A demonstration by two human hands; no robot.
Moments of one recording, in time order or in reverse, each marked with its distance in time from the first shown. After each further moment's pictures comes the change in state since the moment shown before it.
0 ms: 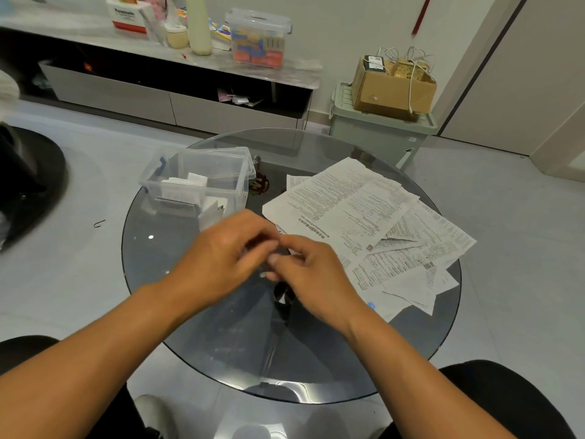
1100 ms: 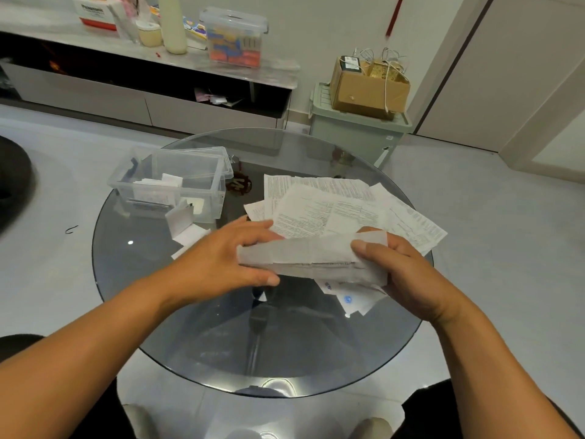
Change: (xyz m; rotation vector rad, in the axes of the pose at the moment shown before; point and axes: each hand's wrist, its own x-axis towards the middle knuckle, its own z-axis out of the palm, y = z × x) left_hand 0.010 0.006 0.012 -0.242 -0.340 -0.216; right_hand -0.043 0.002 -0.130 0.075 -0.067 0.028
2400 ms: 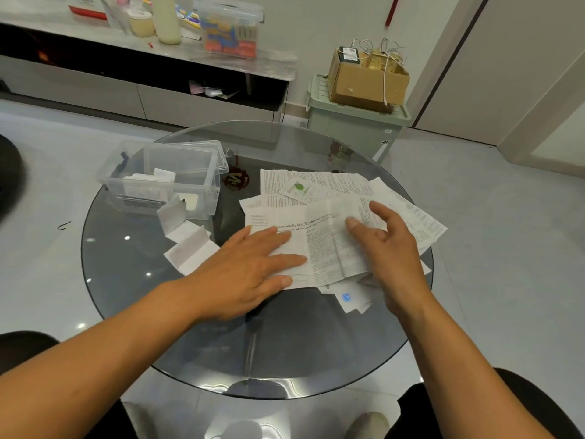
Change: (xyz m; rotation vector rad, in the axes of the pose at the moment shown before) left_hand 0.013 -0.010 0.034 0.614 -0.270 0.087; right_hand 0.019 0.008 0.024 -0.099 0.600 0.056
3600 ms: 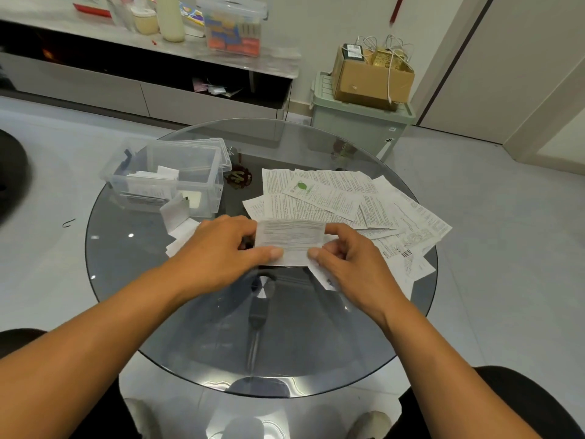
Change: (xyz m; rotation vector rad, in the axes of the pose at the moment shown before) left_hand -0.006 -0.014 -0.025 -0.416 0.282 -0.285; right_hand -0.005 0.015 0.026 -0.246 -0.309 -0.148
